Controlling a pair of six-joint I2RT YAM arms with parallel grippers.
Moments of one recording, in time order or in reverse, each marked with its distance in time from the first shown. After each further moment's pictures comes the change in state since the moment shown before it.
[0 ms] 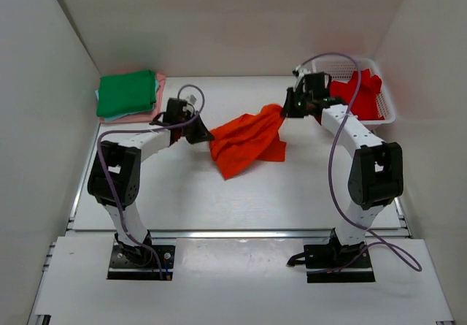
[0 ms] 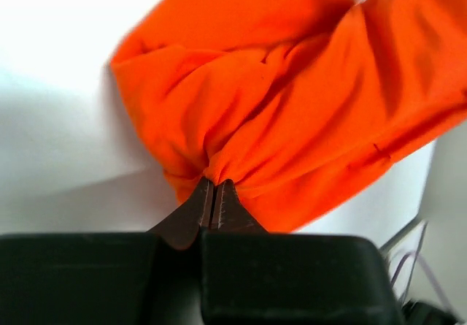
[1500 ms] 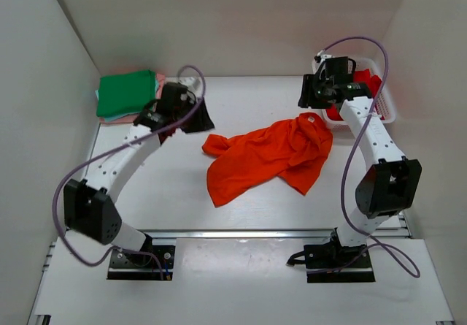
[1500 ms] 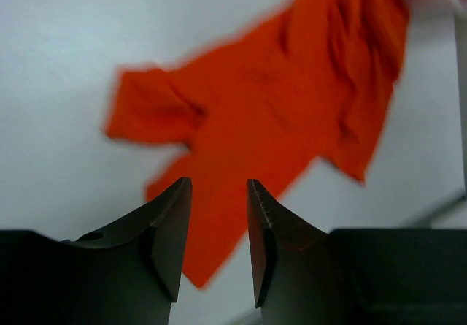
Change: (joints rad) left arm -0.064 -0.298 0.271 -0.449 -0.238 0.193; right arm -0.078 -0.087 0.271 -0.336 0.135 -0.066
